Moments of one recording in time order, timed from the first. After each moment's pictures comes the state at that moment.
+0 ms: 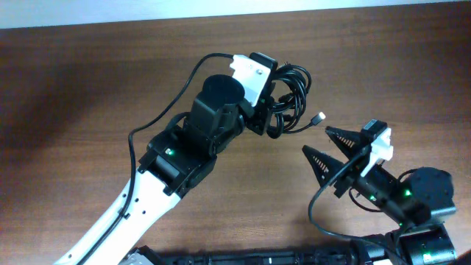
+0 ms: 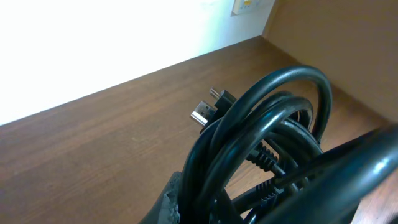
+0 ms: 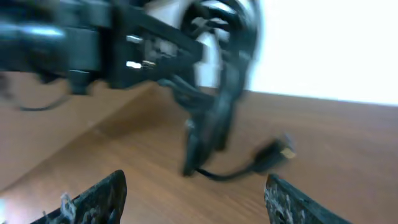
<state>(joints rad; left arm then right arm) -0.73 1.34 1.34 -0.40 -0.01 -0.13 0.12 0.47 0.65 -0.29 -0.64 0.23</state>
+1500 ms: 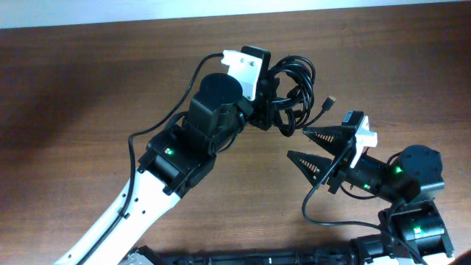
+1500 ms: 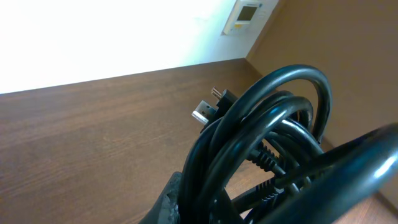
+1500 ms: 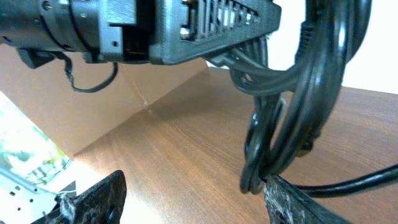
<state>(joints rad) -0.73 1.34 1.34 -0.35 0.02 -0.34 0.12 0.62 0.65 -0.18 -0.88 0.25</state>
